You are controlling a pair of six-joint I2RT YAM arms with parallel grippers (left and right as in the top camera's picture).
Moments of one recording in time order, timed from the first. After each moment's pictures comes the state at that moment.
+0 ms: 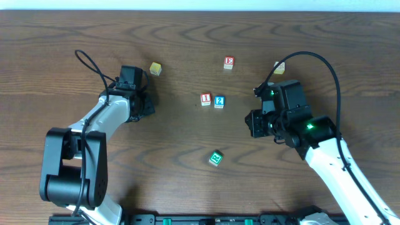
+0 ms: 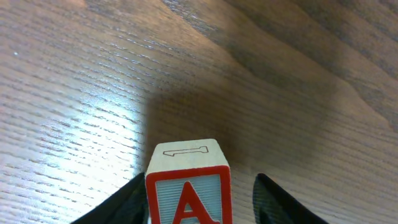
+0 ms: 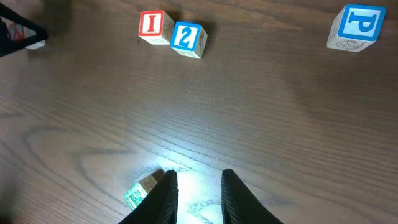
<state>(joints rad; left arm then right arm) -0.13 1.79 0.99 -0.46 -0.02 -0.48 0.33 1.25 0.93 -0.72 -0.21 0.25</state>
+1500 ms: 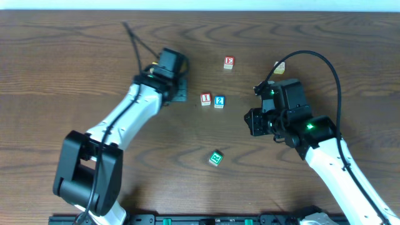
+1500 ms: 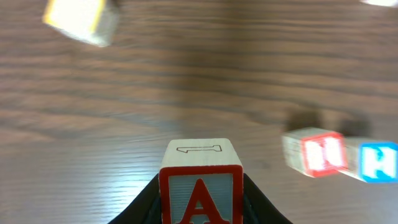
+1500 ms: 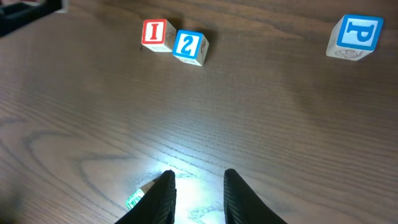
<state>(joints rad) -0.42 1.80 1.26 -0.57 -0.06 -0.34 0.33 1.25 0.93 -0.70 -0.21 0.25</state>
